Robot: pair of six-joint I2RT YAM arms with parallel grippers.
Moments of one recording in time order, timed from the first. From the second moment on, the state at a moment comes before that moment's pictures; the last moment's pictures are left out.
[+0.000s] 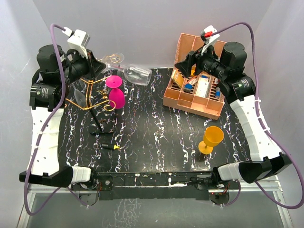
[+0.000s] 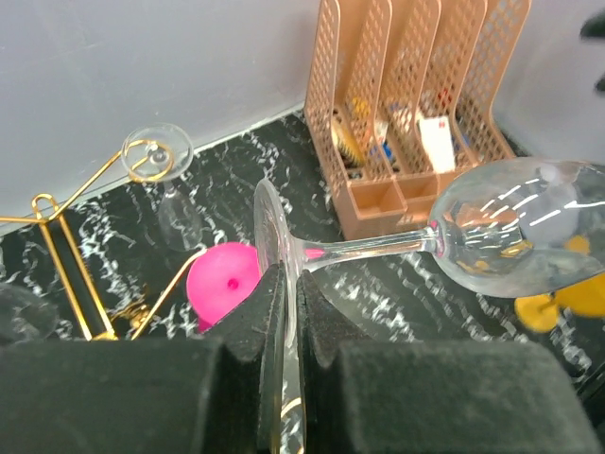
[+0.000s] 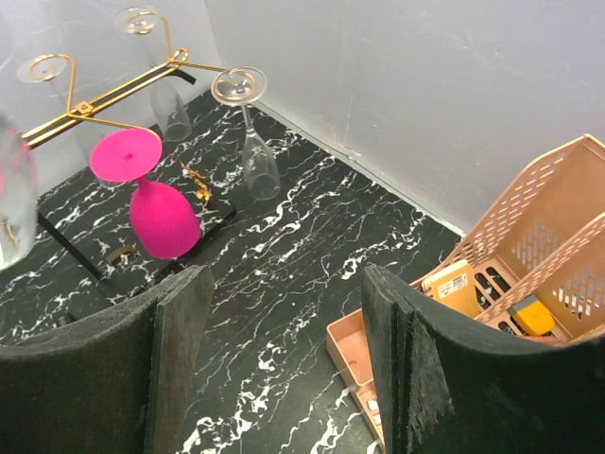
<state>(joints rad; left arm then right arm) -0.14 1.32 1.89 -0.80 0.45 -0.02 0.27 1.35 1.68 -0.41 -0.49 0.00</state>
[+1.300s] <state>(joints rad) 0.05 0.93 1.75 -1.38 0.07 0.83 0.26 1.32 1.64 -0.43 -0.51 -0.05</state>
